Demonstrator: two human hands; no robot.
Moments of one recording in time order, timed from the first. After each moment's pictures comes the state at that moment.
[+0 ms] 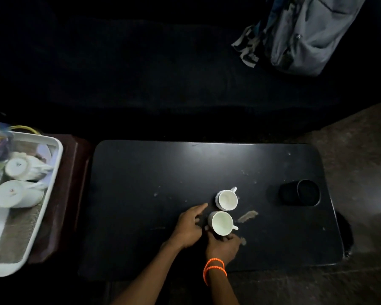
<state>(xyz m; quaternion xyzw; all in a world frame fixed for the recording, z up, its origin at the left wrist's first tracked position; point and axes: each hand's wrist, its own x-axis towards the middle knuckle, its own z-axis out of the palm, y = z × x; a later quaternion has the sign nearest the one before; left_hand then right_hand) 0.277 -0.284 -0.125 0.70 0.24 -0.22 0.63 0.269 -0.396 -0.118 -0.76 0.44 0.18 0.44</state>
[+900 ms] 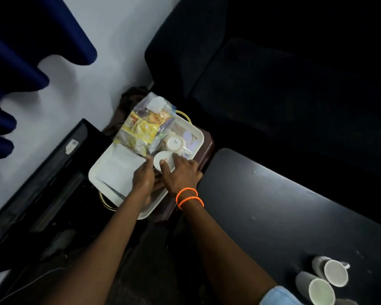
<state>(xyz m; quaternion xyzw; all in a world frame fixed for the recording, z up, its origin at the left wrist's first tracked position) 0.121 0.077 -0.039 0.34 0.66 0.19 0.65 0.208 0.018 -0.048 -0.85 -0.33 0.29 0.28</state>
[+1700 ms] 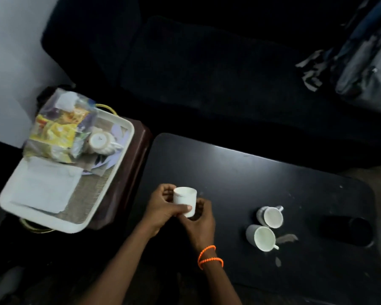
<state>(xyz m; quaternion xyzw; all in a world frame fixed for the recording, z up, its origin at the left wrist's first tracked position) 0.196 -0.102 -0.077 0.53 0.48 0.00 0.69 0.234 -0.227 -0.075 -0.80 0.02 0.28 0.53</state>
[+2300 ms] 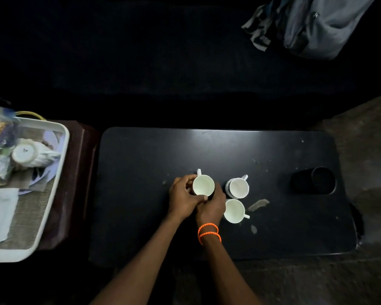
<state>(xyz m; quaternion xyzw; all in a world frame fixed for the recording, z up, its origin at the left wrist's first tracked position) 0.287 -0.234 -0.121 0.72 0.35 -0.05 0.60 0.298 -0.315 -0.119 -0.86 0.20 0.11 0.46</state>
